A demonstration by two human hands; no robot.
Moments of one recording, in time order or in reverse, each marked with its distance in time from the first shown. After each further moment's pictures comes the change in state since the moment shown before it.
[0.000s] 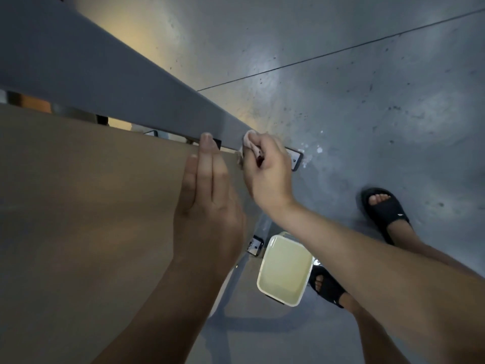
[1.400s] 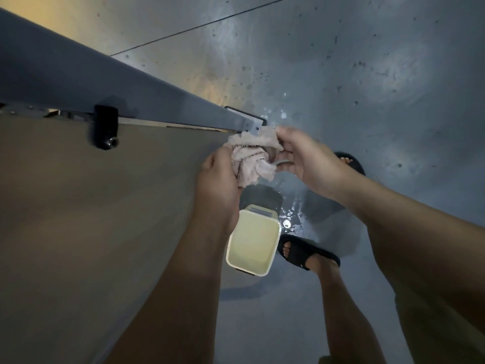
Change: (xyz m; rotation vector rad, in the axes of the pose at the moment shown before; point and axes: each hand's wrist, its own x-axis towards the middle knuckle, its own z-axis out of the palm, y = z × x) left_hand 0.042 0.118 0.091 -1.949 -0.491 -1.326; right_hand 0.009 0.084 -0.153 0.380 -0.469 0.817
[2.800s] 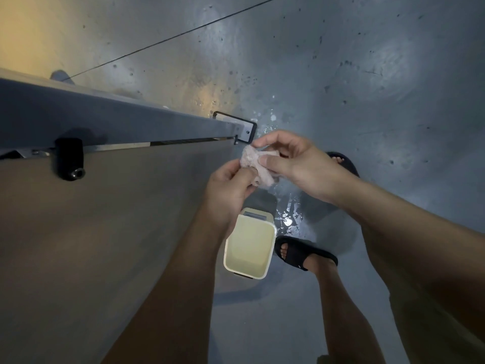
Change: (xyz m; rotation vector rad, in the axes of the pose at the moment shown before) left_hand -0.001 -0.010 0.028 0.218 -0.233 -0.046; right_hand -0.007 -0.002 -0.022 -0.122 0.009 -0.164
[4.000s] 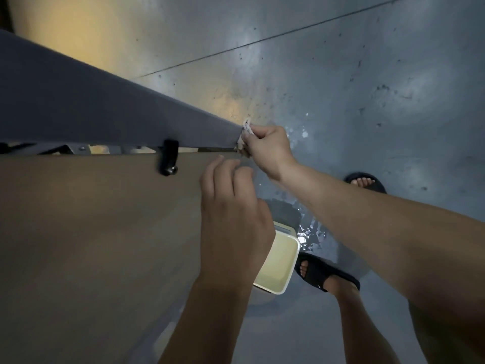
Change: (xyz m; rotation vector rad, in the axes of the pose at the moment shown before) left_hand -0.073 0.033 -0.055 1.202 0.498 0.806; right_hand 0.113 -0.007 0.122 -0.114 0.300 -0.004
